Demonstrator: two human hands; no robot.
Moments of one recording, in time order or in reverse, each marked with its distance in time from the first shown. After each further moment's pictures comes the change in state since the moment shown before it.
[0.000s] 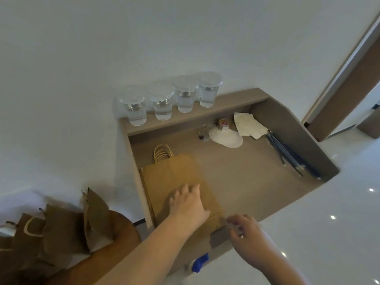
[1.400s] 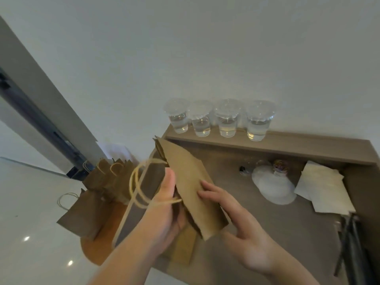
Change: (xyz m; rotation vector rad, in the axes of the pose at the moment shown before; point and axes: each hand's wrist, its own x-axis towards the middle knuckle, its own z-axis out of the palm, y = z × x) left_hand -0.027 0.208 -0.092 -1.812 0.756 -0.106; right_hand 0.170 -0.029 -0.208 0.411 -0.745 -1.216
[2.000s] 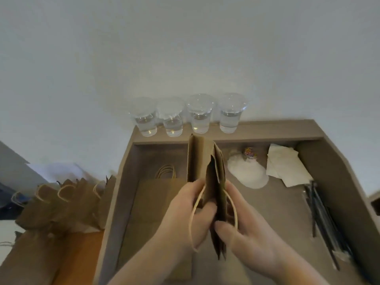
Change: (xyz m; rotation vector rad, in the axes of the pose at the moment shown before) left_hand 0.056 -0.021 -0.027 0.926 -0.298 0.151; right_hand 0.014 -0.043 0.033 0.007 0.306 0.302
